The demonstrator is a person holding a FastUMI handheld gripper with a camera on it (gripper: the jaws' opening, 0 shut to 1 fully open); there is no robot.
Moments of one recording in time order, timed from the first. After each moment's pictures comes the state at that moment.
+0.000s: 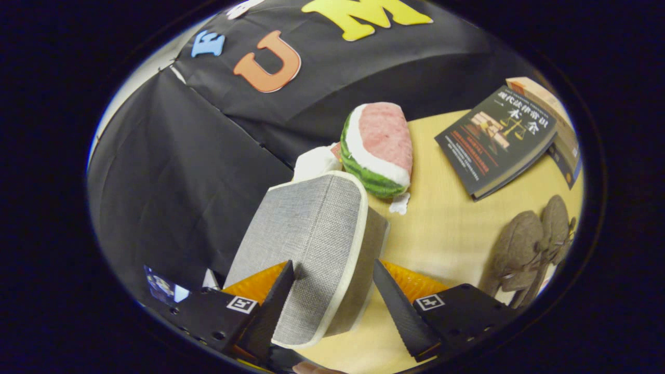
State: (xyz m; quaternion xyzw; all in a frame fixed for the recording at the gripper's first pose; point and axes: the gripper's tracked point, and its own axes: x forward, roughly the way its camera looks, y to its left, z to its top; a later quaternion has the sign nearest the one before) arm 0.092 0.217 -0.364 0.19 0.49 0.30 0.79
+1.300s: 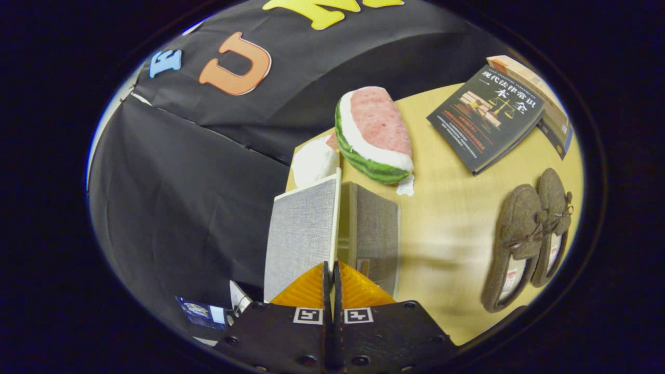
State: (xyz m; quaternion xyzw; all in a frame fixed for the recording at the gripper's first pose) arm 0.086 0.241 -0.297 0.23 0.56 0.25 0.75
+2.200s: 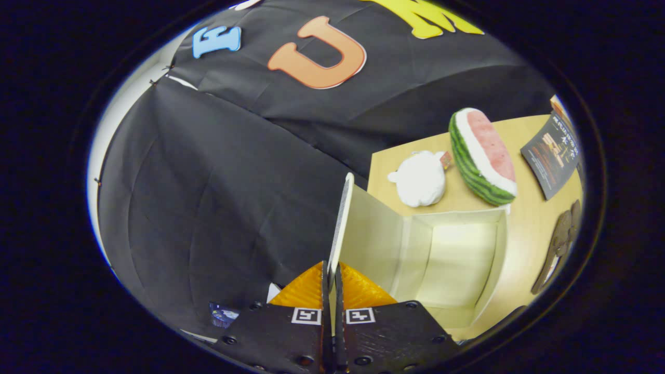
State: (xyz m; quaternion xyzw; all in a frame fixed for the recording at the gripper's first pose) arm 0.067 0.456 -0.155 0.22 0.53 0.35 0.74
